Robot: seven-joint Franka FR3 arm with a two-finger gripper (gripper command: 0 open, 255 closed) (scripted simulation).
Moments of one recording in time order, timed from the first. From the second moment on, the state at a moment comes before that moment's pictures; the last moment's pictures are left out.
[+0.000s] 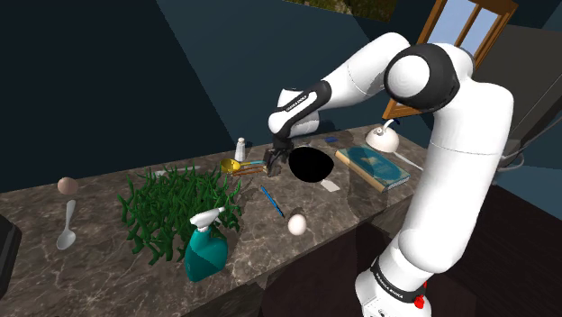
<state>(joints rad) -0.11 0.29 -0.08 -2.17 0.07 2.47 -0.21</state>
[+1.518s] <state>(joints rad) -0.11 0.33 -0.07 -2.17 0.07 2.52 -0.22</state>
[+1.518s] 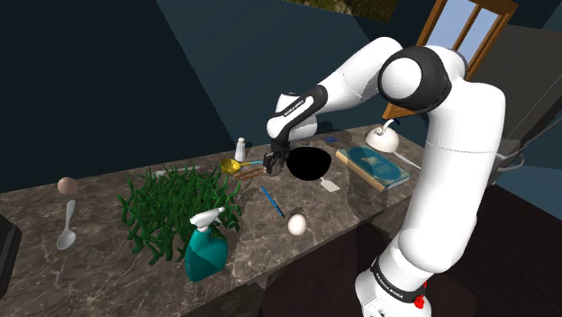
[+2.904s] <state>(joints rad) -0.10 0.14 -0.09 -2.12 0.04 2.26 -0.19</state>
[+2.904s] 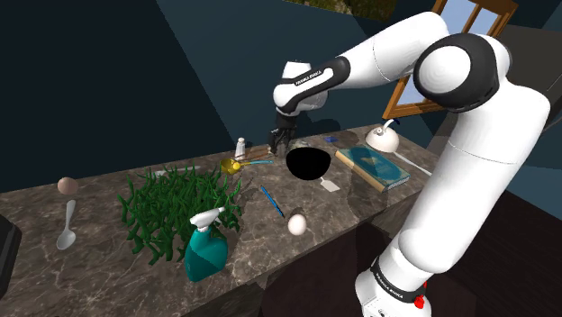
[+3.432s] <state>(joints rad) -0.10 0.09 -0.09 -2.06 0.03 2.16 -0.18</state>
